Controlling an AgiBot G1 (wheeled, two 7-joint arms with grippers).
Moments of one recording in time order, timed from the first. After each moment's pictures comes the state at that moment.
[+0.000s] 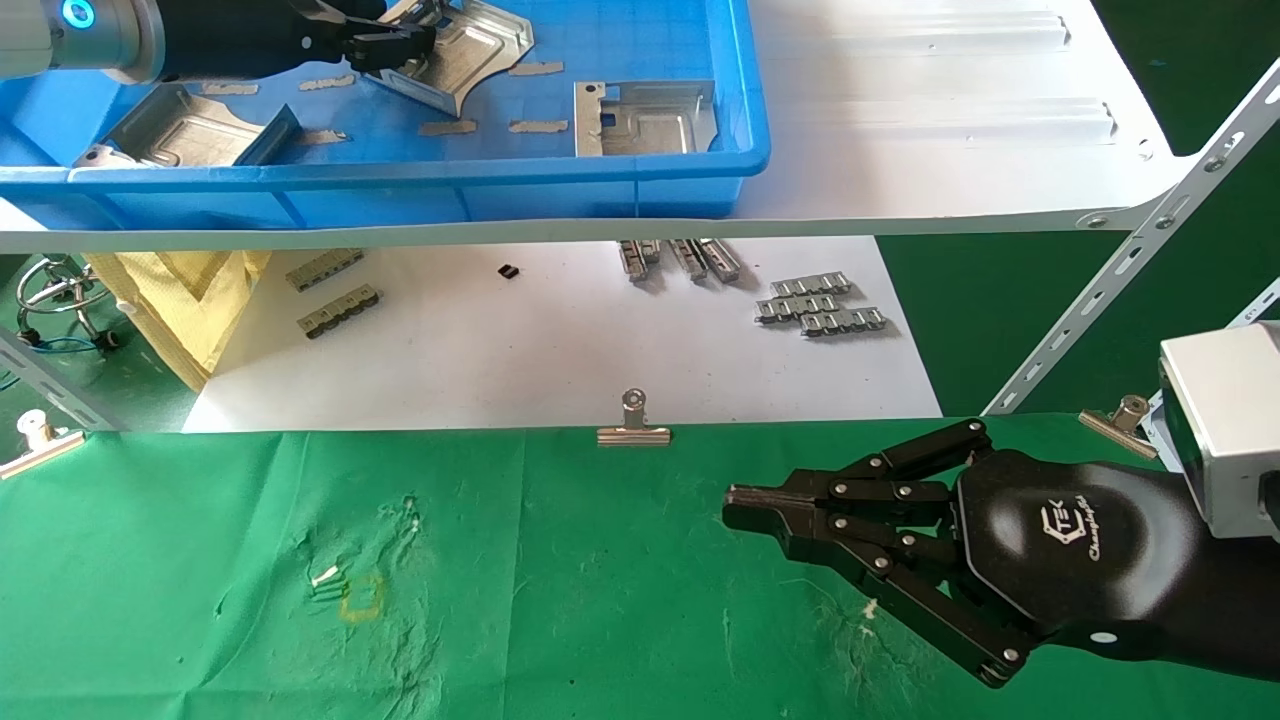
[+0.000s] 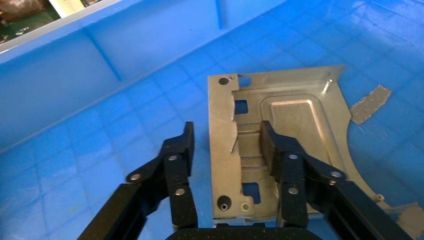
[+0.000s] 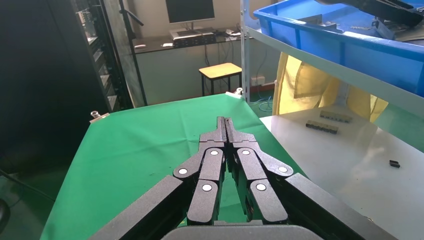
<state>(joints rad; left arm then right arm) -2.12 1.24 0.61 -0.01 1.50 0.86 -0.16 1.09 -0.57 -0.38 1.24 -0.65 -1.44 0.13</state>
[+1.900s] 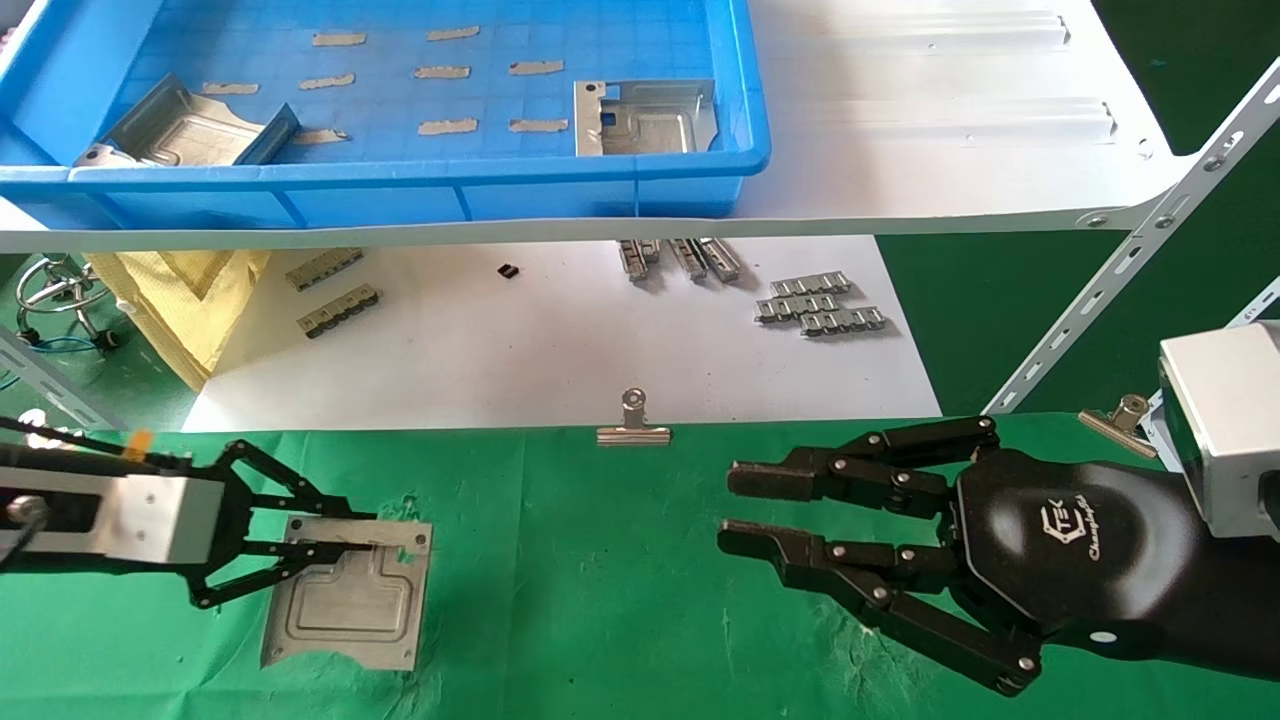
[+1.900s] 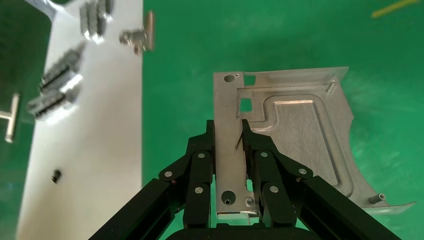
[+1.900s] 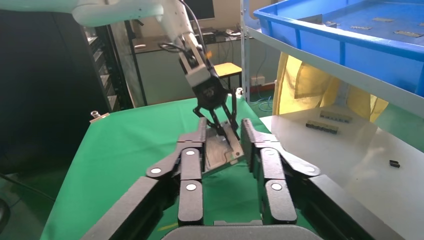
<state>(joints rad) -1.67 0.73 0.85 -0.48 1.19 1.56 0.65 1.09 -0.57 -0.38 1.24 -0.65 -1.44 0.13</state>
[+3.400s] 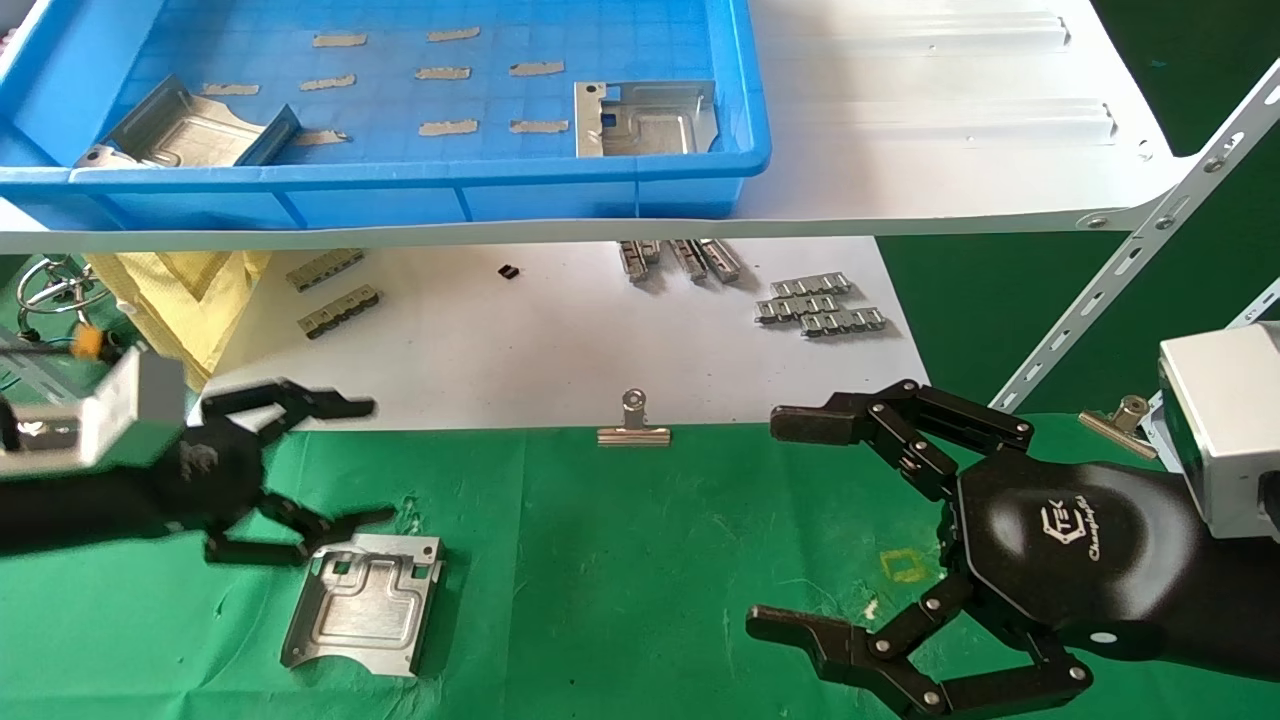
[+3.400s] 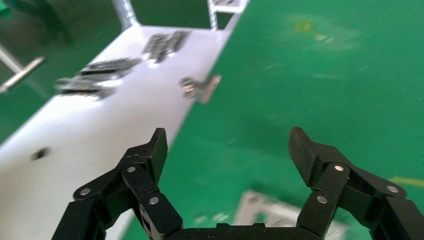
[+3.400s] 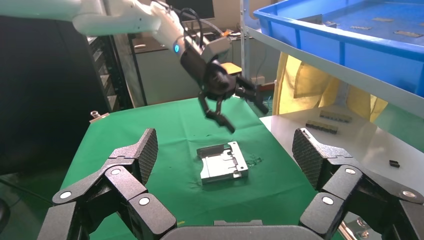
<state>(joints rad) -1.58 0.75 0.79 -0.34 0.93 1.61 0.44 1.09 -0.57 -0.38 1.24 -0.65 -1.44 0.13</state>
